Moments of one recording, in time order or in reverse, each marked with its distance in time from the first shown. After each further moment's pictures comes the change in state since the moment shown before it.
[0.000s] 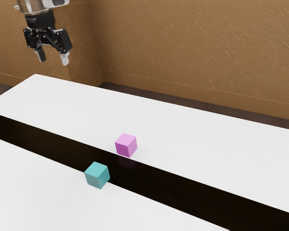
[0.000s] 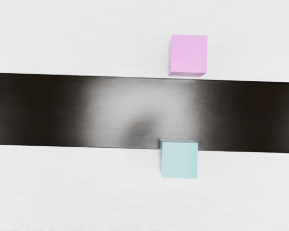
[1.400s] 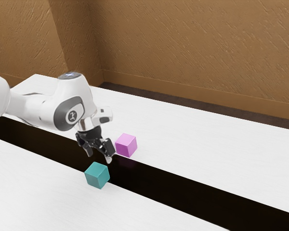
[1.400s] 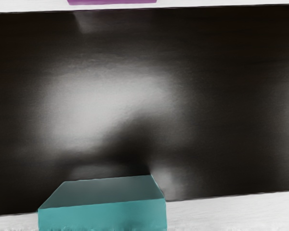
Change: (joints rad) arm 0.100 0.061 -0.247 -0.879 -0.093 0.957 0.035
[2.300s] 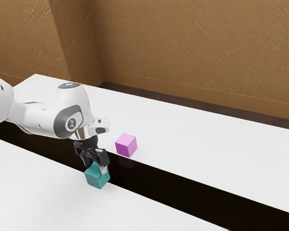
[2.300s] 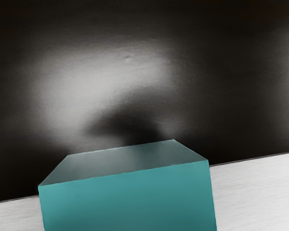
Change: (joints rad) arm -0.018 0.043 0.048 -0.031 -0.014 0.011 0.122
